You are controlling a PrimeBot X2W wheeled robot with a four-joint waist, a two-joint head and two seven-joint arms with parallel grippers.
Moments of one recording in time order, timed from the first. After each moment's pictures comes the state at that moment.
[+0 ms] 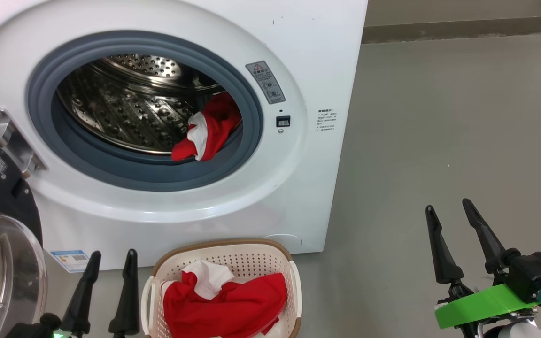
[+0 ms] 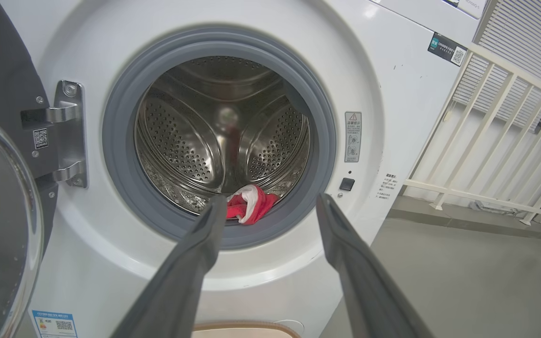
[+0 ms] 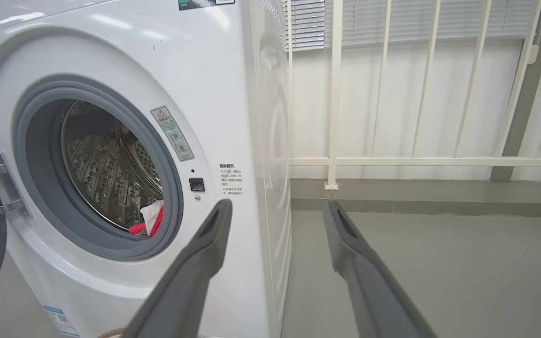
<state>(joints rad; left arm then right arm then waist) 0.04 0.10 0.01 0.04 -0.44 -0.13 -0.25 -0.02 -0.05 -0.02 0.11 0.24 0.12 -0.26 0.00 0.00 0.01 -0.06</state>
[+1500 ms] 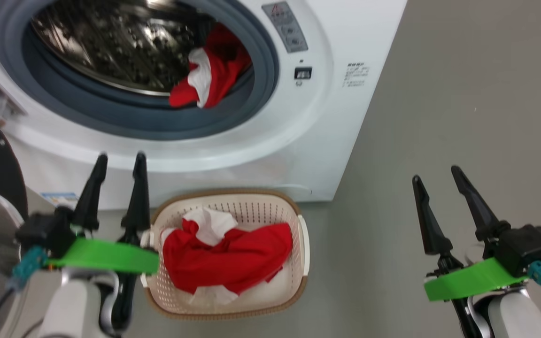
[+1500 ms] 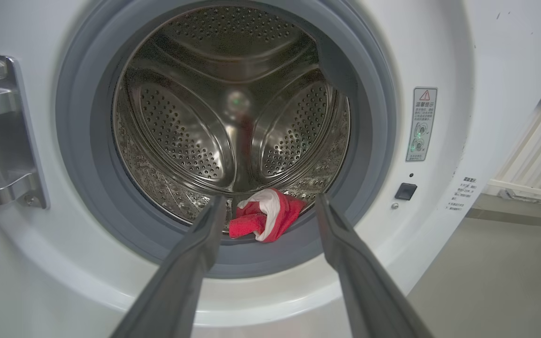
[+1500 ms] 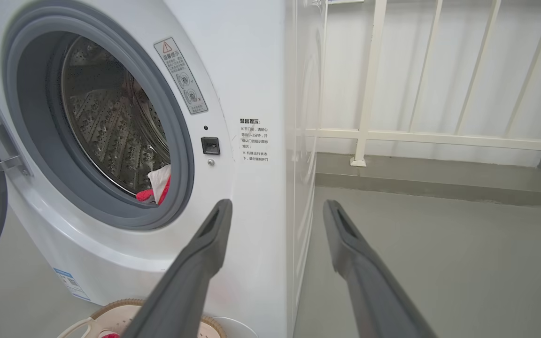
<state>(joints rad) -0.33 0.05 -0.01 0.28 -0.35 -0.13 -0.25 -0.11 -0.05 0.01 0.10 0.19 0.12 -0.26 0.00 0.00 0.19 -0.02</state>
